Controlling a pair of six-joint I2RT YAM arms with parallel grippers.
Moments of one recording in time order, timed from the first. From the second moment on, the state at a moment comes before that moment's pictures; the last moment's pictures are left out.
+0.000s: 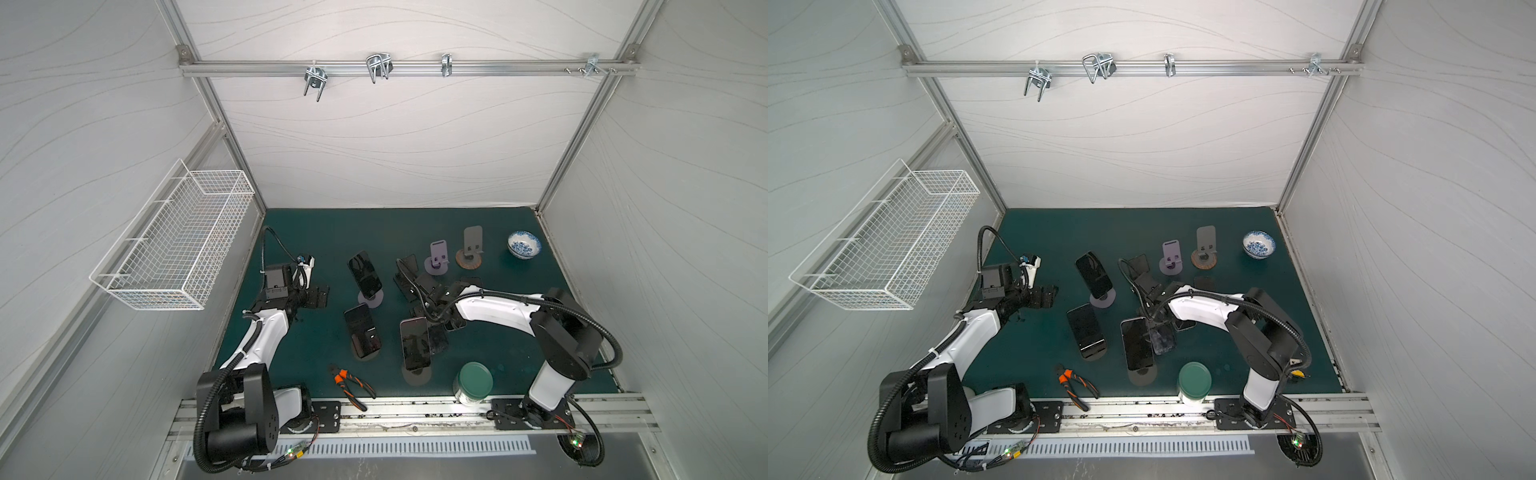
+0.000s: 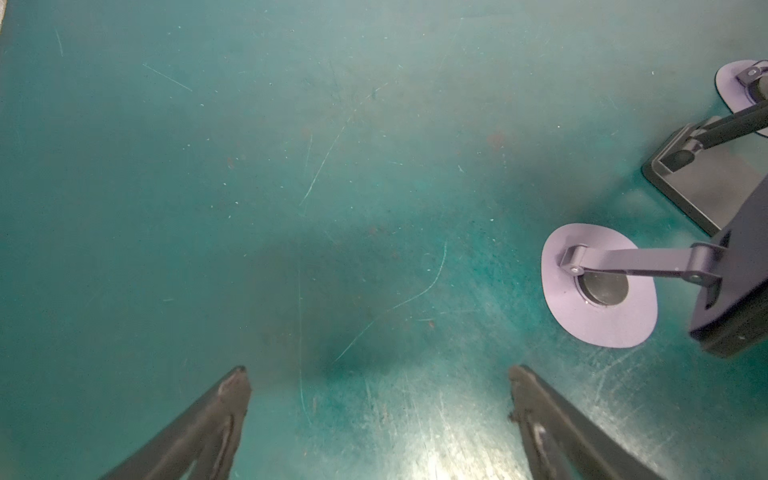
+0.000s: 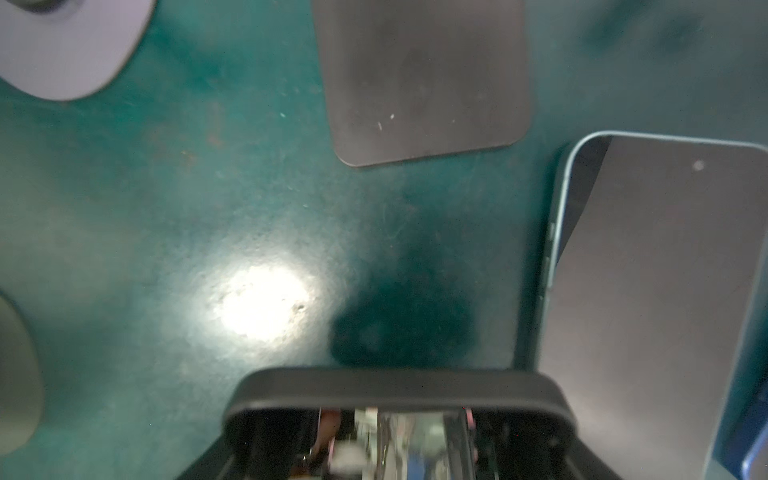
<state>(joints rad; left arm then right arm) 0.17 1.20 0.62 -0.24 0.28 0.22 0.92 1.74 1.04 -0.54 0.11 0.46</state>
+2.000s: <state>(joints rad) 0.17 1.20 0.62 -0.24 0.28 0.22 0.93 1.84 1.14 -0.66 0.12 0.51</state>
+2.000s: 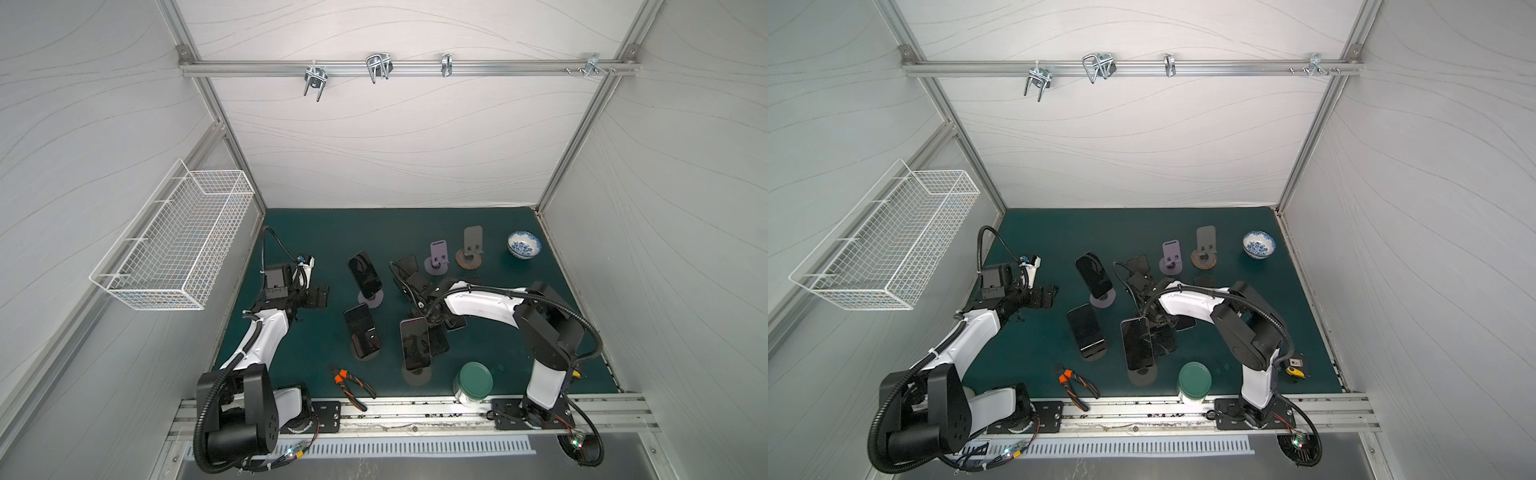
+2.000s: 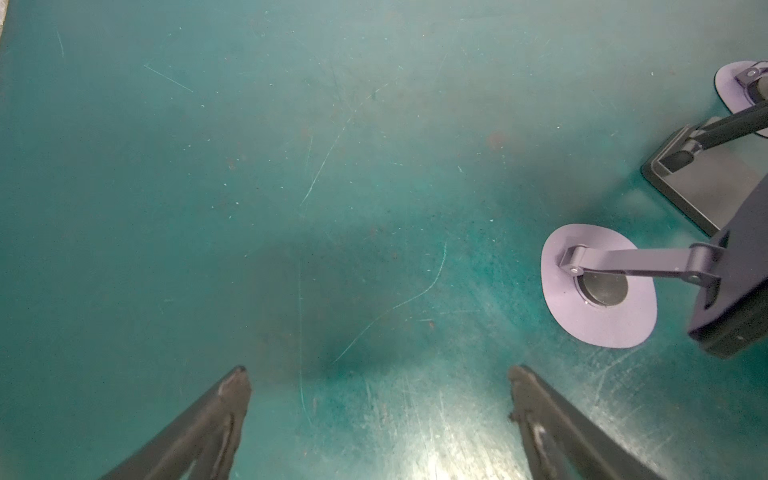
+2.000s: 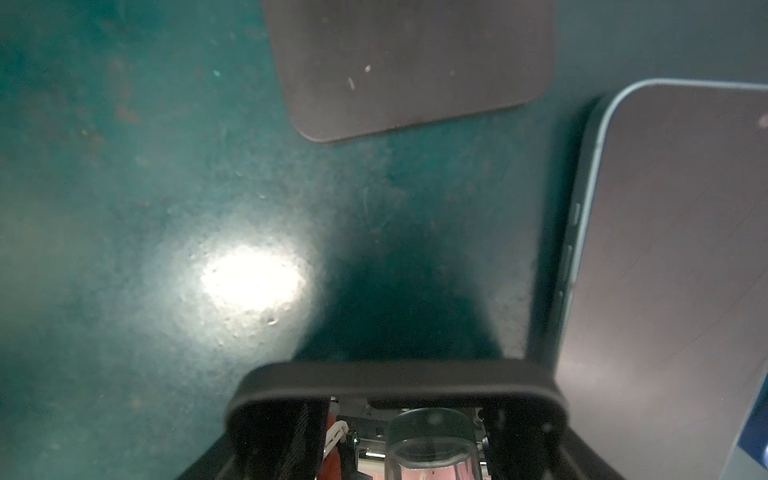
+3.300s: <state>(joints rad) 0.17 1.20 0.62 -0.24 0.28 0.22 0.93 1.83 1.15 -0.68 0.15 0.50</state>
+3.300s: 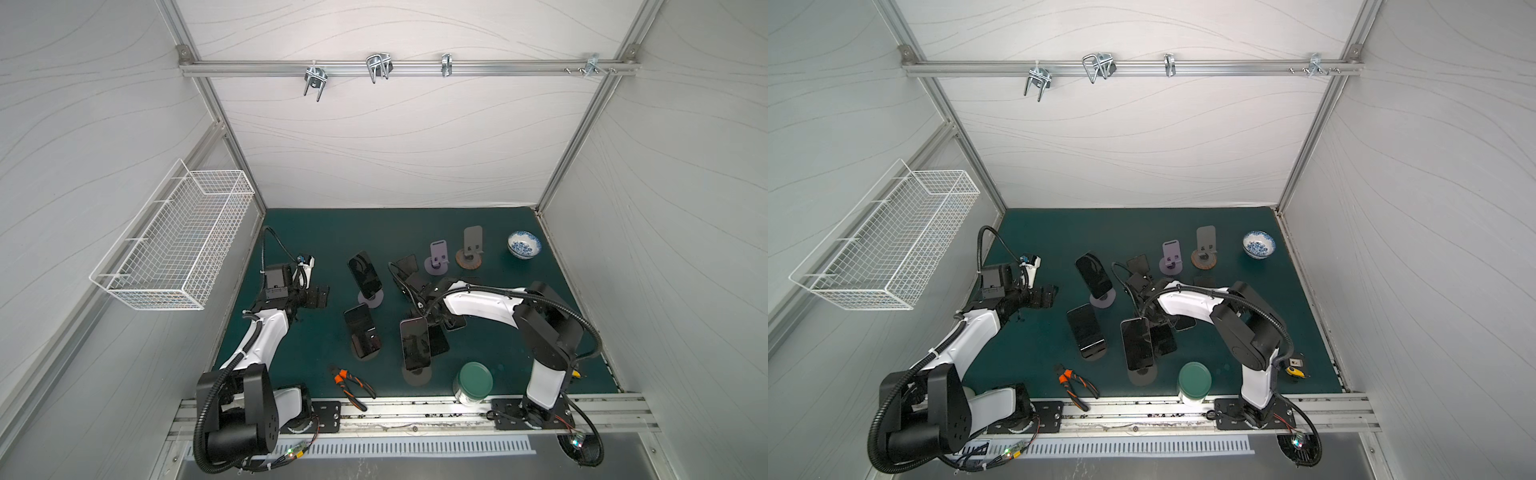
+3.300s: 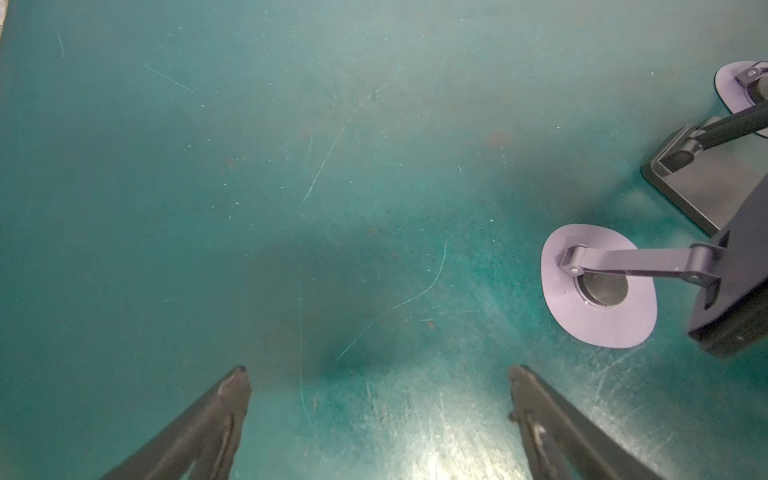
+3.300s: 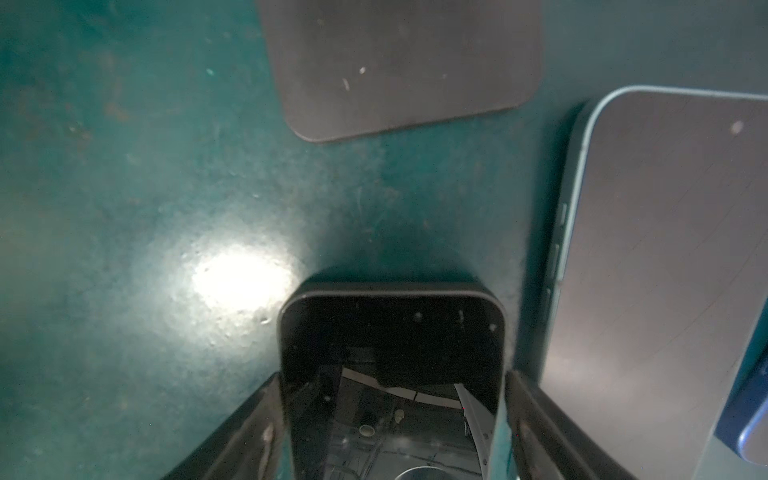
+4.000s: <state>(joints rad) 0.17 1.19 0.62 -0.24 0.28 0.22 0.94 1.73 1.20 -0.69 0.22 0.48</state>
